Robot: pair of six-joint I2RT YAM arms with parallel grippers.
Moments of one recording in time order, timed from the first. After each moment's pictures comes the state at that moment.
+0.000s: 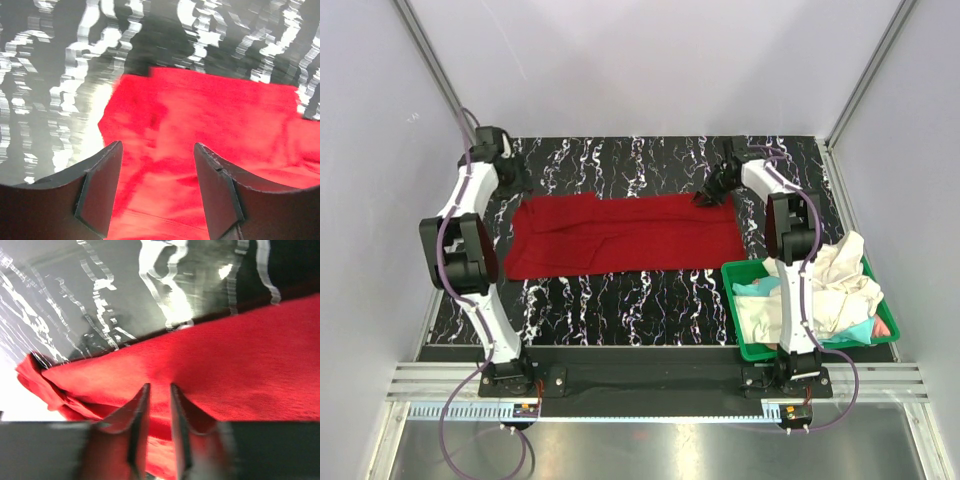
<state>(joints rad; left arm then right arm) 0.09 1.94 1.64 -0.67 0.00 -0.21 0.16 2.40 1.93 -0.64 -0.38 0.82</state>
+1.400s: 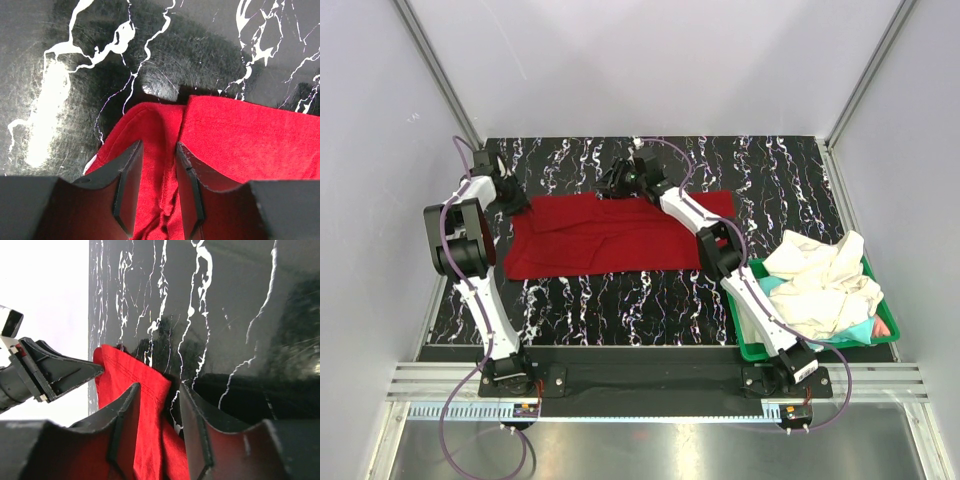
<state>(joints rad) 0.22 2.13 1.56 -0.47 0.21 -0.30 0.55 2.97 2.65 -0.07 -0.45 0.98</state>
